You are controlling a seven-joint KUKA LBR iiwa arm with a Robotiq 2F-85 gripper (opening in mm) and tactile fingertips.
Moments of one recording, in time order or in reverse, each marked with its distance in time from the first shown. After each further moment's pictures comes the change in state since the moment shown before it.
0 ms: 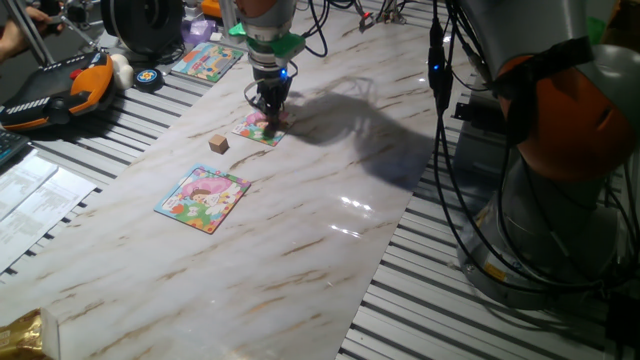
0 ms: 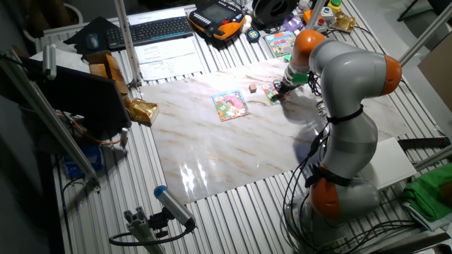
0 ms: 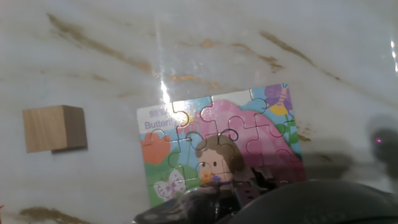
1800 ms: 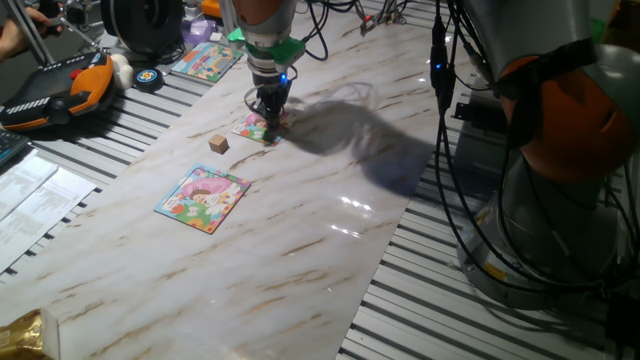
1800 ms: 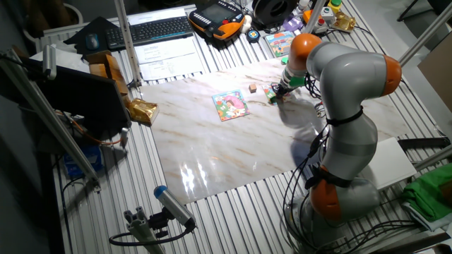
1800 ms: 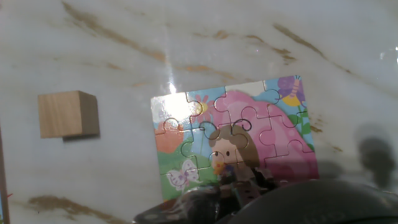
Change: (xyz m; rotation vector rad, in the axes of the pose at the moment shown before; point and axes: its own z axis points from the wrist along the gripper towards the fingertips) arm 0.008 0.010 0.000 0.021 -0.019 -0.015
